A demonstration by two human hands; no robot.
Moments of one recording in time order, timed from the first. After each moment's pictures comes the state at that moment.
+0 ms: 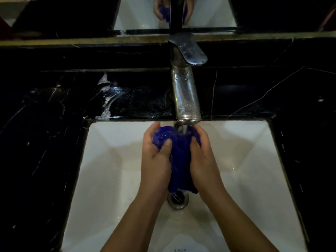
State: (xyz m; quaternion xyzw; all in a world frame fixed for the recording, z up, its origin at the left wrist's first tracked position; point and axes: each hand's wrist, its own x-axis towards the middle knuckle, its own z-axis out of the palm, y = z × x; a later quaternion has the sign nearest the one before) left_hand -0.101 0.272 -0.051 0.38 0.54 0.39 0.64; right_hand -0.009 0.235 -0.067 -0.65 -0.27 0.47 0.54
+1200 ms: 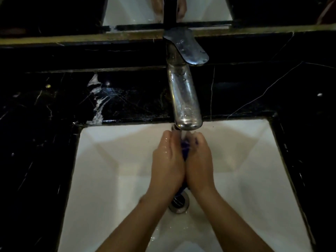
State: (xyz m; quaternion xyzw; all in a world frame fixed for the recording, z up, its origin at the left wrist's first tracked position) left_hand -0.083 0.291 -0.076 0.57 0.55 0.31 0.53; right_hand -0.024 0.254 -0.085 -0.73 -0.25 0.36 0.53
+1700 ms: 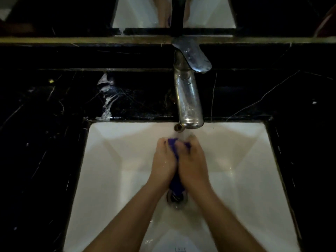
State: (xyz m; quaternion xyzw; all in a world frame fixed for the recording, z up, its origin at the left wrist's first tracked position) left_hand -0.089 0.280 -0.092 0.51 0.58 0.28 0.57; right_hand -0.021 0.253 -0.084 -0.74 -0.26 0.40 0.48
